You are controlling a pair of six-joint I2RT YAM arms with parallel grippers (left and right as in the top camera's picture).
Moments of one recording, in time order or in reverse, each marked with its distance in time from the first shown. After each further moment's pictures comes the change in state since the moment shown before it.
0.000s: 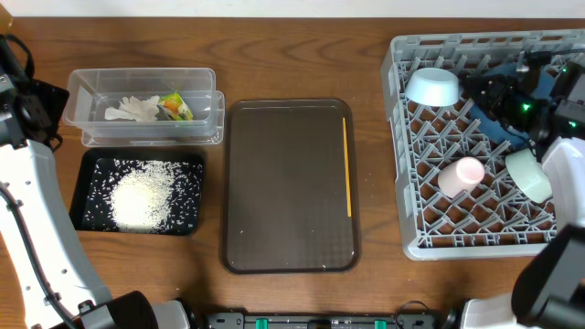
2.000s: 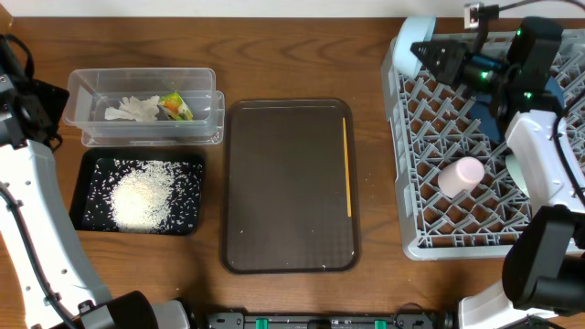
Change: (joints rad) left arm 0.000 0.000 0.000 0.000 0.000 0.000; right arm 0.220 0.114 0.136 0.264 -0.191 -0.084
